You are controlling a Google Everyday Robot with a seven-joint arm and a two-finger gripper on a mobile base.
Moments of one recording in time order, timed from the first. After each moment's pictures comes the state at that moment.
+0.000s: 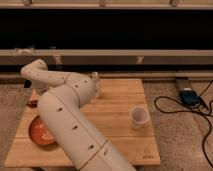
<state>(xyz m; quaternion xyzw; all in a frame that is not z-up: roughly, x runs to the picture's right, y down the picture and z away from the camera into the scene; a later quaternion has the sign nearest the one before) -0.391 0.069 0.946 -0.31 -0.15 -0.27 0.90</state>
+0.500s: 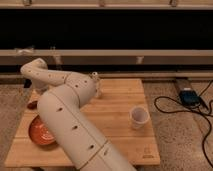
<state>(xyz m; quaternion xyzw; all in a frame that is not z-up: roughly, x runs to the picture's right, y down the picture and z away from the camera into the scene) -0.382 0.058 0.941 -0.31 -0.15 -0.26 0.90</state>
